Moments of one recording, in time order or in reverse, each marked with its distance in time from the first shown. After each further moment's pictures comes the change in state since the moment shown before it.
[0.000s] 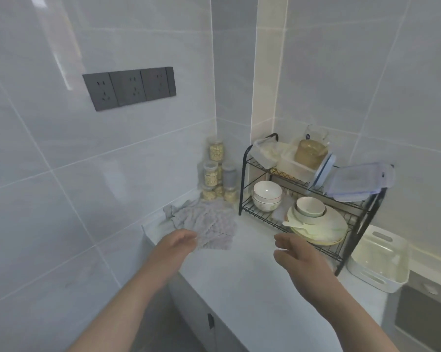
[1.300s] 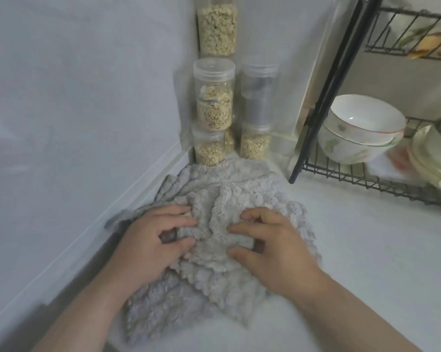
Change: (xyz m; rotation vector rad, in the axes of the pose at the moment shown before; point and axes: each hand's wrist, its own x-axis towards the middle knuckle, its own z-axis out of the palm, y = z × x) left_hand 0.427 -0.231 -0.036 0.417 -0.257 0.544; right_hand 0.346 0.181 0.287 -0.426 0.126 -0.181
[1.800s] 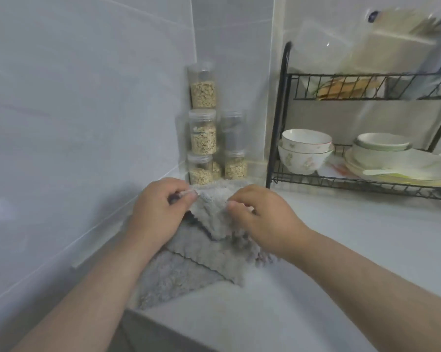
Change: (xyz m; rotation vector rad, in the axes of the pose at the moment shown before) left_hand -0.016 0.048 -0.002 -0.031 0.413 0.248; right_hand -0.036 -0.051 -0.033 -0.143 0.168 -0.143
